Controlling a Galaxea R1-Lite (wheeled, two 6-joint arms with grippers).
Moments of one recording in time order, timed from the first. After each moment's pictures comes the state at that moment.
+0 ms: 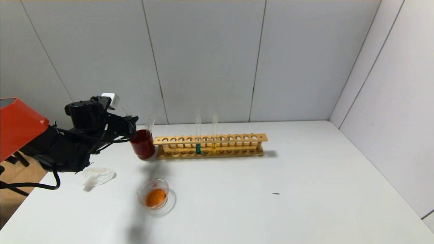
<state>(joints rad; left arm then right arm) 0.02 2.12 -0.97 -1.00 -0.20 0.01 0.00 0.00 0.00 0.00 0.00 0.00</state>
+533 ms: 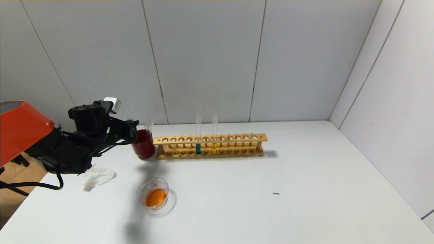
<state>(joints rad) 0.02 2.15 -0.97 -1.00 -0.20 0.01 0.00 0.00 0.00 0.00 0.01 0.00</state>
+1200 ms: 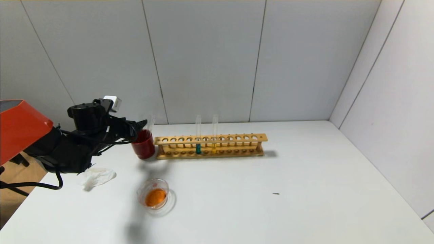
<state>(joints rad) 0.02 2.14 -0.97 -1.01 -0.20 0.02 0.00 0.00 0.00 0.00 0.00 0.00</state>
